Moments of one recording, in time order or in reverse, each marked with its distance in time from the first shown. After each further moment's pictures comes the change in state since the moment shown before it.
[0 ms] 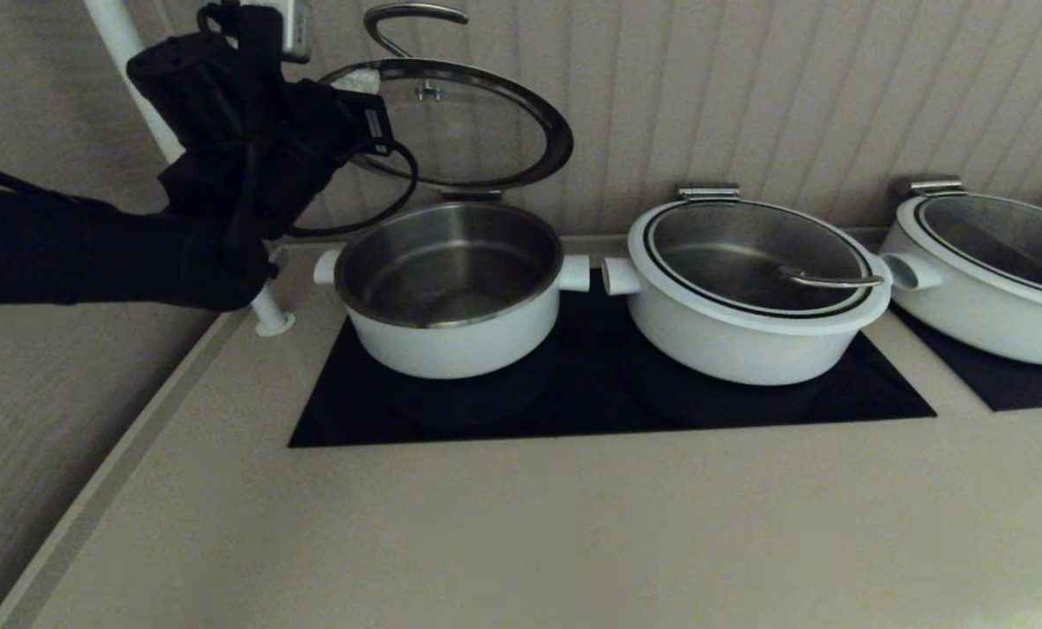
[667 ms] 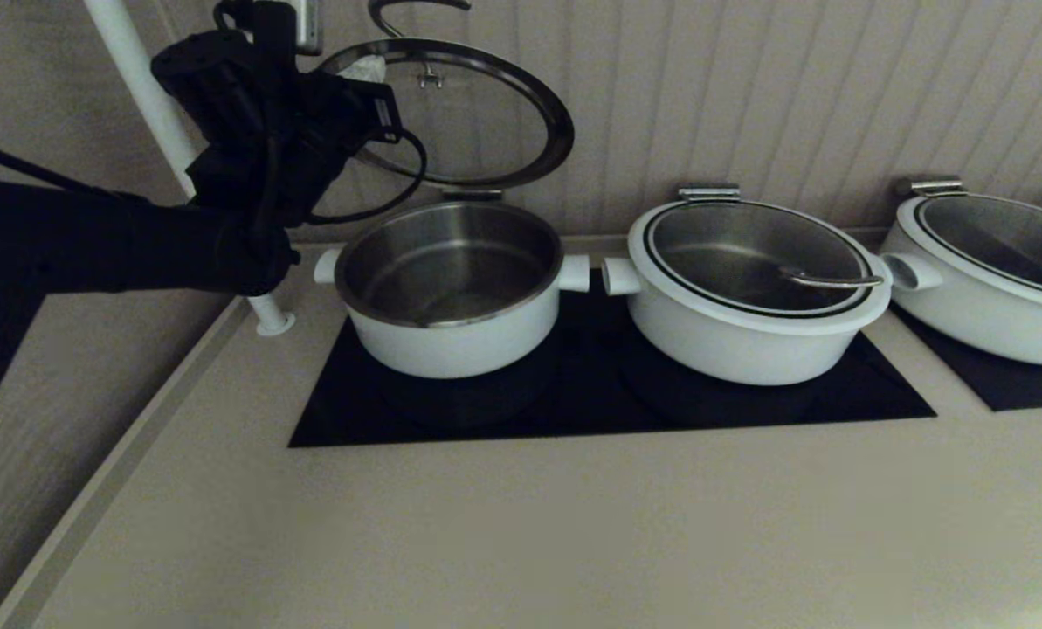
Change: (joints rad) left arm 0.001 0.081 -0.134 0.002 0.000 0.002; right arm 0.000 0.000 0.000 -0.001 0.000 0.000
